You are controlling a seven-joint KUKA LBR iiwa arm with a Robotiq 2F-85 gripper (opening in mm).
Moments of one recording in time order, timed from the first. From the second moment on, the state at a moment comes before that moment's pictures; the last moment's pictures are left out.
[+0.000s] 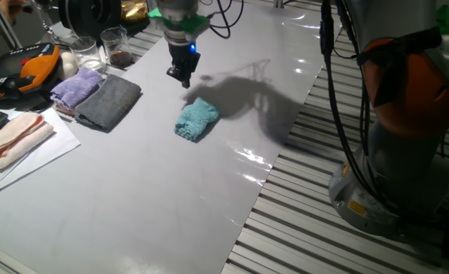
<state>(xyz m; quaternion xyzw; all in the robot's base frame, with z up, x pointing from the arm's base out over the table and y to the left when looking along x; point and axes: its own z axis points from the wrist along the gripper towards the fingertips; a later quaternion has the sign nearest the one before) 0.587 -0.098 0.084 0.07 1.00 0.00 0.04</state>
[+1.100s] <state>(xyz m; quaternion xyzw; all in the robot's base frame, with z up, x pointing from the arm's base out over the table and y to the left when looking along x) 0.535 -0.012 0.142 0.03 1.00 0.00 0.03</state>
